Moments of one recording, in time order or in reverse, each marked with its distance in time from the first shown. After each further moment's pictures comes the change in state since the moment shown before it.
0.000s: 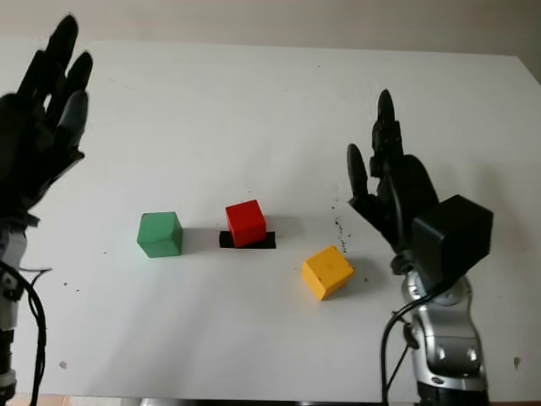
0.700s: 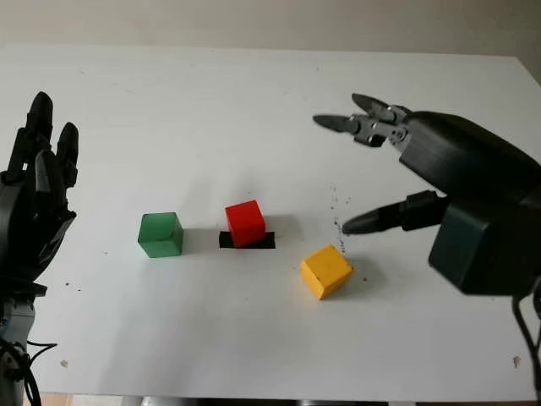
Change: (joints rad) left arm 0.265 -0.131 0.030 -0.277 -0.047 0.077 0.107; right arm -0.026 -0.593 -0.044 -0.222 -0.177 -0.102 0.498
